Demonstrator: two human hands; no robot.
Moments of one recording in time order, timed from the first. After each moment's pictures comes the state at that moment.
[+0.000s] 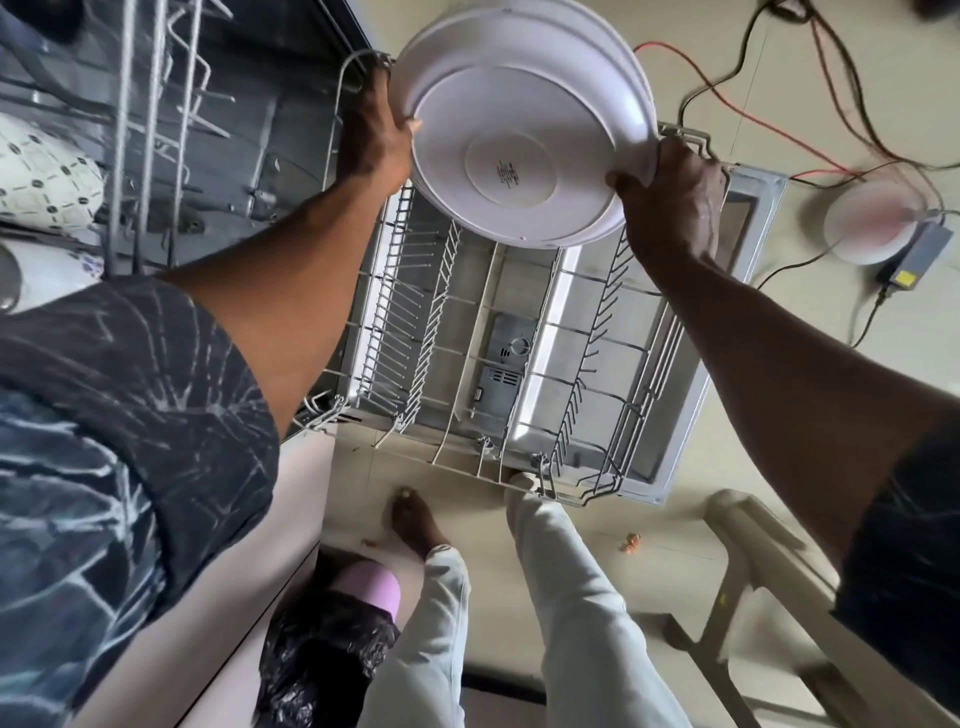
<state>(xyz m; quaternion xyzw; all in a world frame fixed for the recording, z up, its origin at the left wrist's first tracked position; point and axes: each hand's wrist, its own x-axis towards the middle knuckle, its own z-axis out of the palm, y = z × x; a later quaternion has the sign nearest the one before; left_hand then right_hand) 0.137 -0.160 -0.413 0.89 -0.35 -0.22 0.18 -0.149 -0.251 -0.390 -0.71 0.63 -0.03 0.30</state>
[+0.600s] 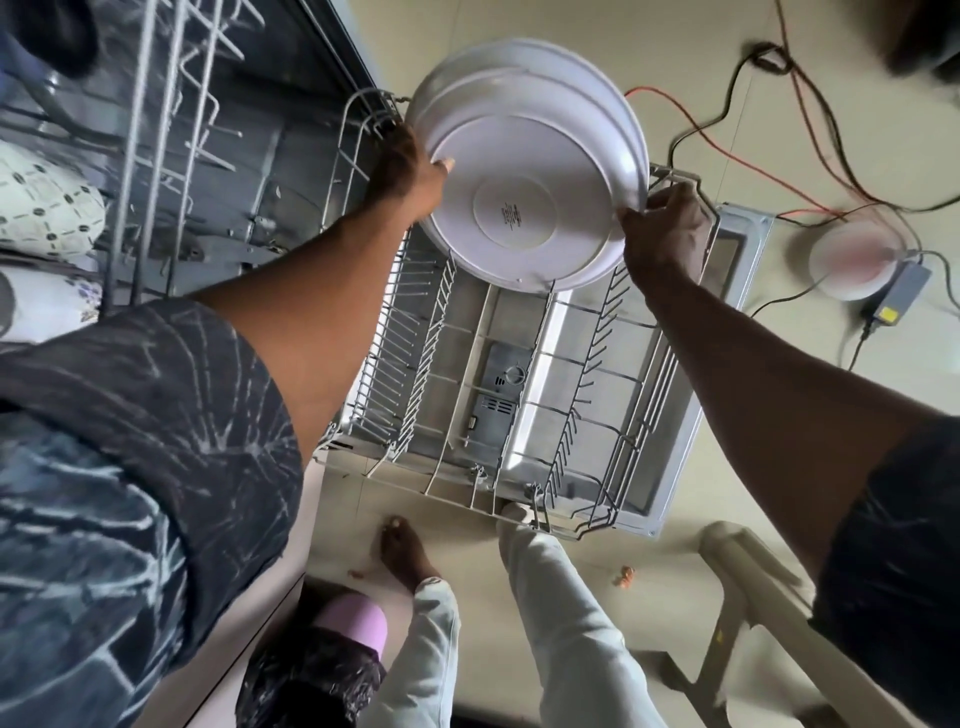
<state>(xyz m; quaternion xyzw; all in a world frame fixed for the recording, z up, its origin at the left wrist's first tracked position) 0.118 -0.185 -0.419 0.90 -0.32 -0.29 0.08 -0.144 -0.262 -0.415 -0.61 0.70 -0.10 0.35</state>
